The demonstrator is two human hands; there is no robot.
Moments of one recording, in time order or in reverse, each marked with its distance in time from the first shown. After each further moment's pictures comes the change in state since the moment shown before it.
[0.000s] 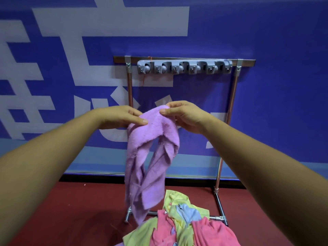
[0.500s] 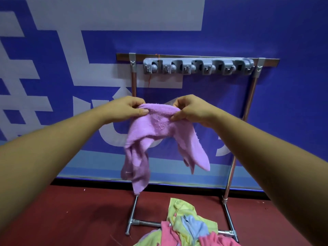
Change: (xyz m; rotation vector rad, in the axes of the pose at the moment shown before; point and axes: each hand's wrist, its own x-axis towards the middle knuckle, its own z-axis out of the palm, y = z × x) left_hand 0.056 -0.027 -0.054 0.332 0.343 0.136; right_hand 0.081 0.004 -0.033 -0.543 0.133 -0.018
